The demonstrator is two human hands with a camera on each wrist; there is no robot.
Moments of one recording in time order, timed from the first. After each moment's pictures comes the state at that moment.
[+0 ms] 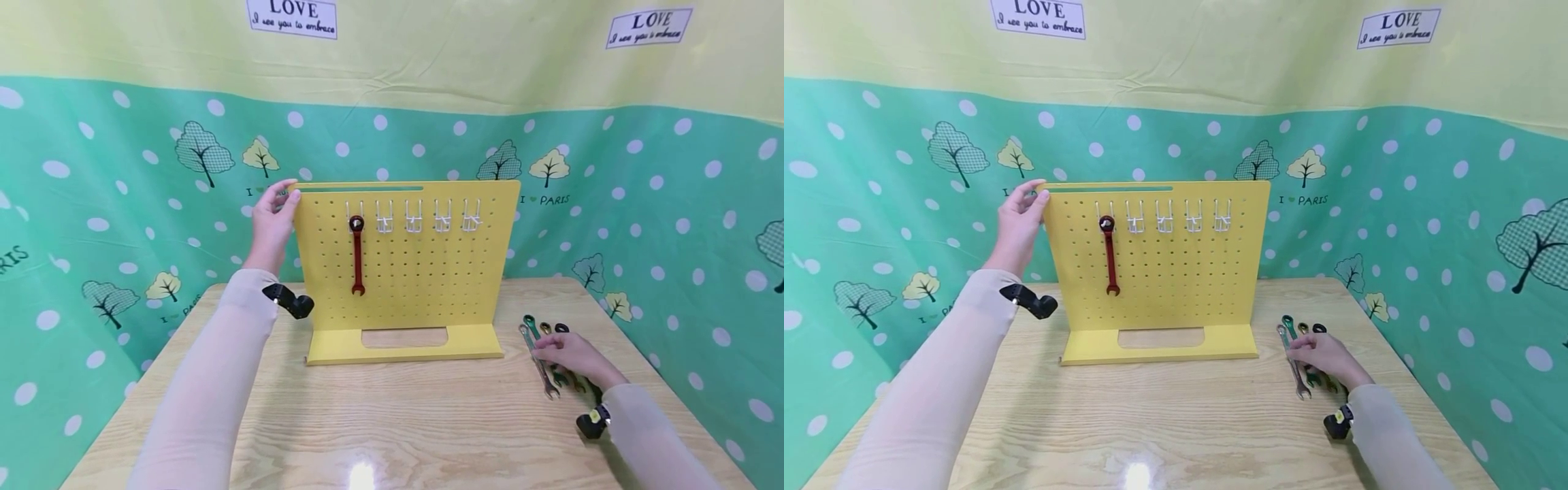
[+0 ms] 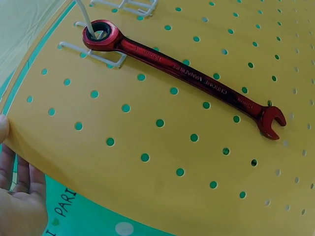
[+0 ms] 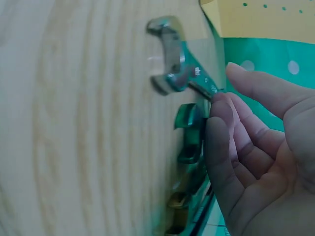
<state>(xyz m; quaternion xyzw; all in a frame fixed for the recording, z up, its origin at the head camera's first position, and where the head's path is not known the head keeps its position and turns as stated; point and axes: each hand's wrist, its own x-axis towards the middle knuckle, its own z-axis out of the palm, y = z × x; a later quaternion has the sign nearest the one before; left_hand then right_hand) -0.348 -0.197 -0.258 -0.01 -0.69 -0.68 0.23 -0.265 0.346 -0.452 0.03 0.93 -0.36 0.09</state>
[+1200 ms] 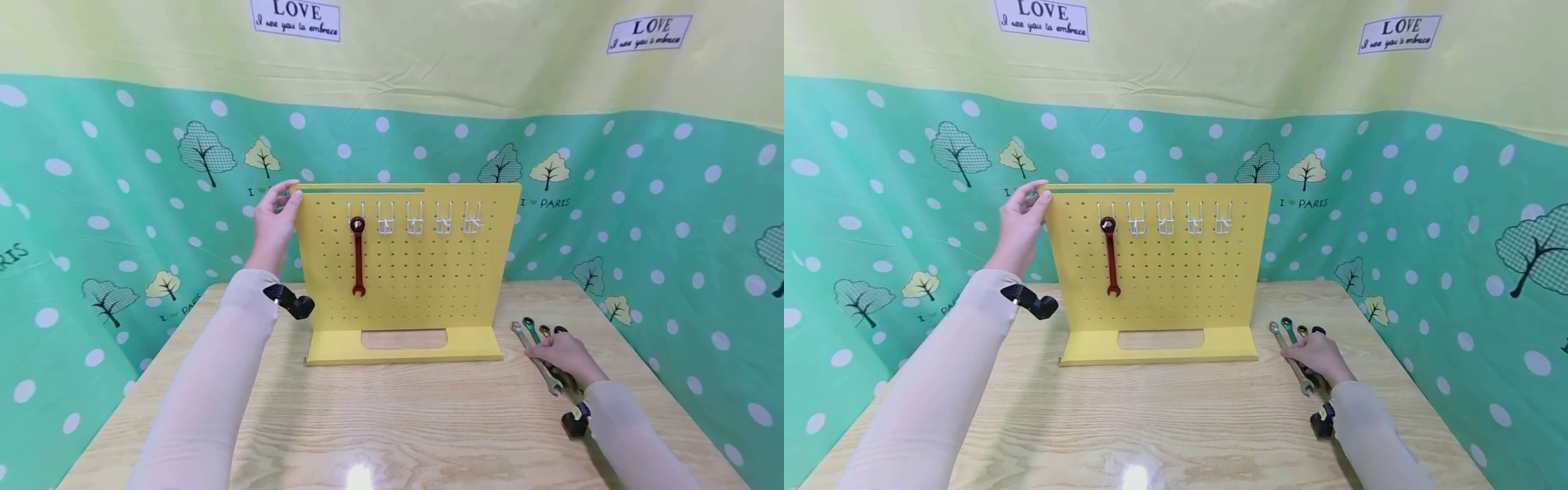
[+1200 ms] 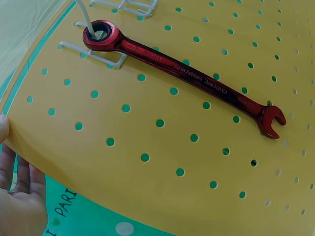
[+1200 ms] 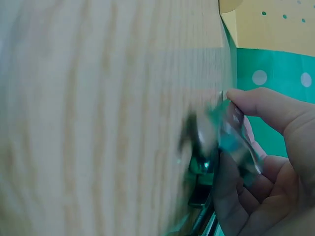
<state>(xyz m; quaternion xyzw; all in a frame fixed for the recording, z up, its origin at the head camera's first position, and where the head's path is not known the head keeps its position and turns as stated) -0.346 -0.196 -0.258 -0.01 -0.70 -0.68 0.23 -0.273 0.335 -0.459 0.07 0.94 -0.34 0.06</state>
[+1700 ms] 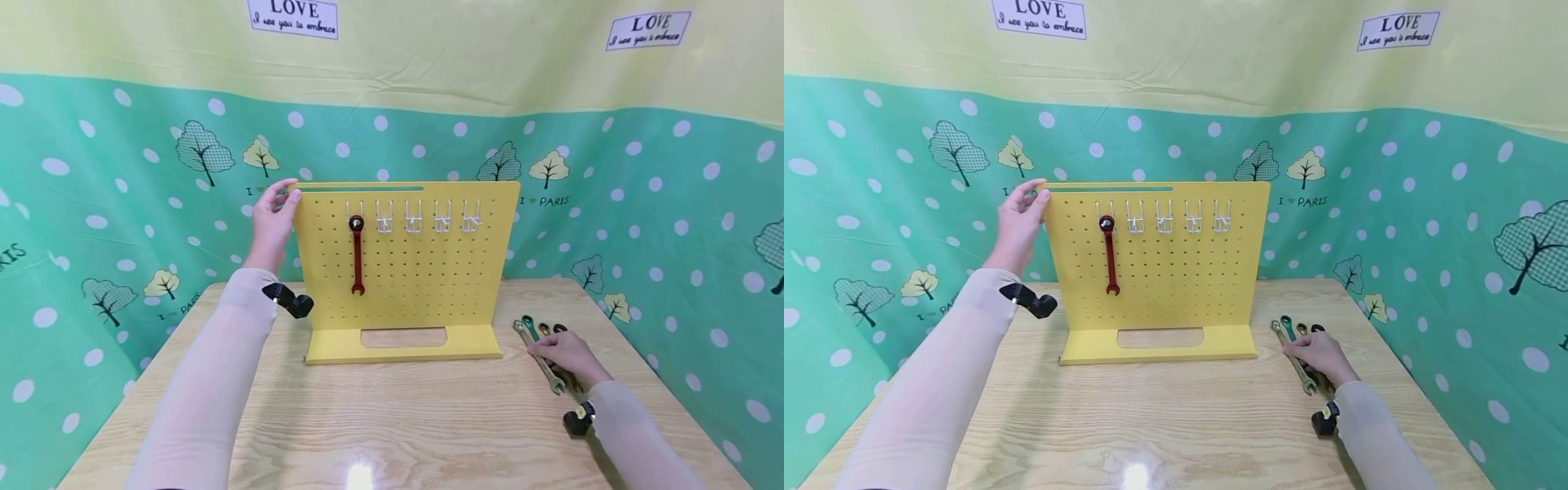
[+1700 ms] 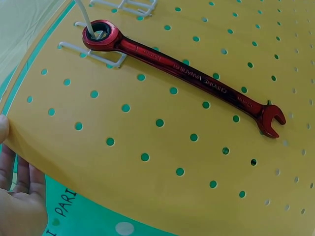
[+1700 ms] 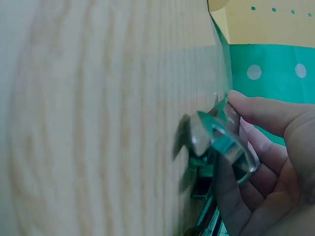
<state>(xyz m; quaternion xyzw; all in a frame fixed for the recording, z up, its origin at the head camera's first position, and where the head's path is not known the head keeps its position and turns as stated) -0.347 -0.197 -0.259 -0.01 -0.70 -0.68 0.23 -0.268 0.340 -0.455 0.04 0.92 -0.38 0.05</state>
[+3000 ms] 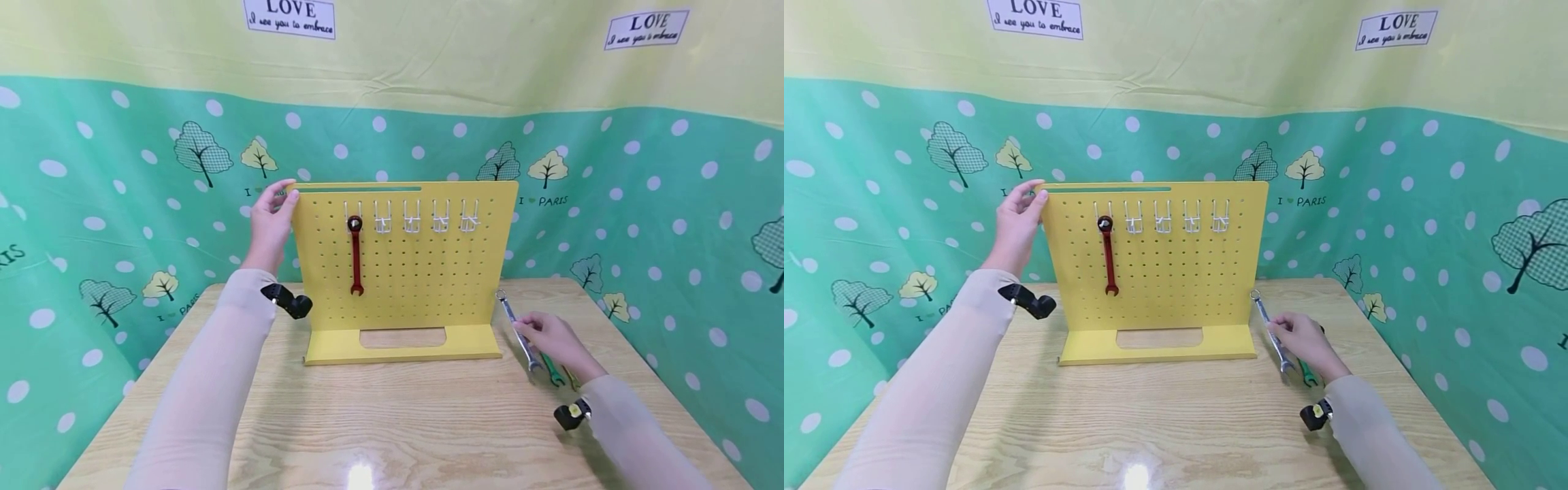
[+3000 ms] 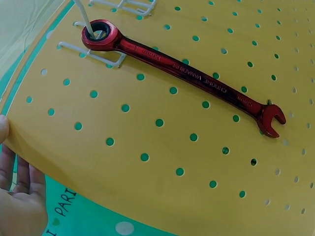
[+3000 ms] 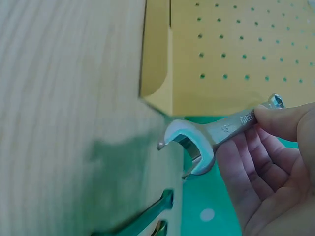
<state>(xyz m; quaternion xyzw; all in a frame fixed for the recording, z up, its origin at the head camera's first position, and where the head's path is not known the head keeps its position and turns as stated) -0.349 -0.197 -0.260 -0.01 -0.69 -0.68 0.23 -0.265 0.296 -0.414 -0.03 0.92 -0.40 0.02</state>
